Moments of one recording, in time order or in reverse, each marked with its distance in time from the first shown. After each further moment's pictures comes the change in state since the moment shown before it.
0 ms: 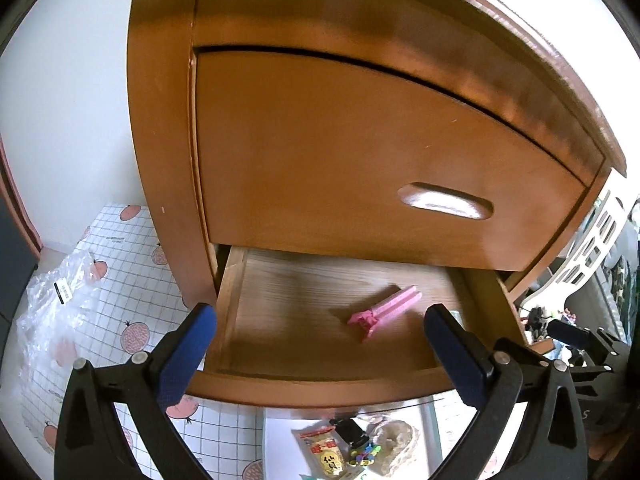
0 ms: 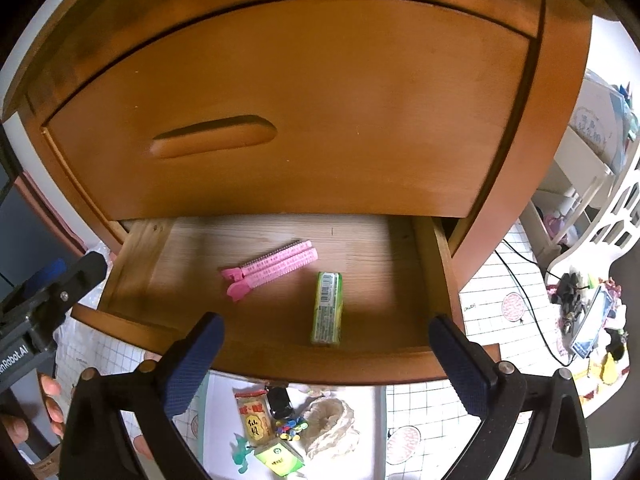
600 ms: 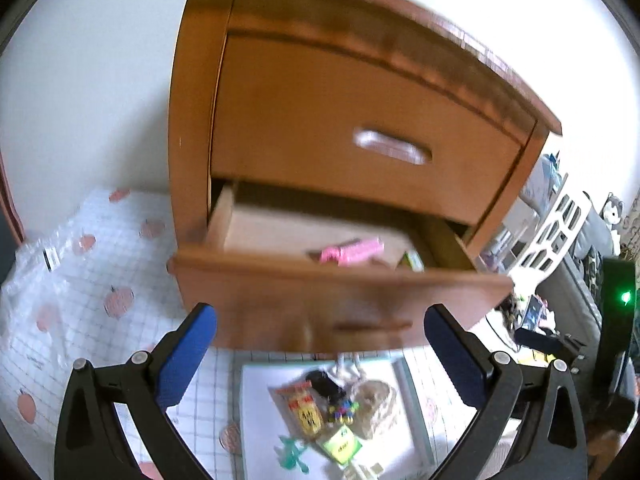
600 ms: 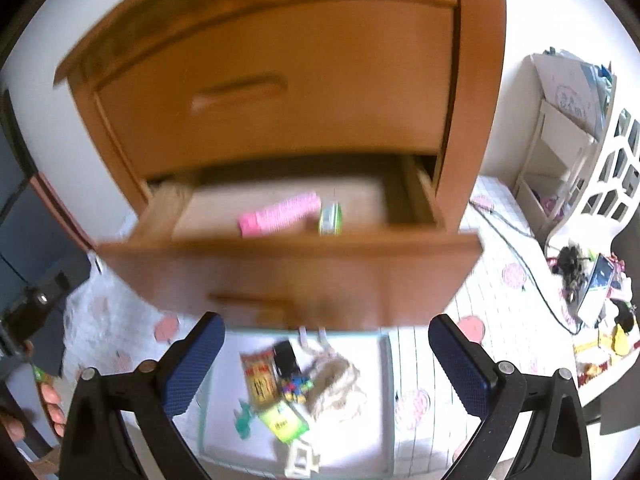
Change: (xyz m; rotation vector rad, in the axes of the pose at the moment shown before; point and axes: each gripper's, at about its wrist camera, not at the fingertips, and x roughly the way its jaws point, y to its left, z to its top) left arm -0.049 0.002 -0.088 -0.009 -0.034 -0.104; right arm -0.029 -0.004 -0.086 0.008 -0.044 0.035
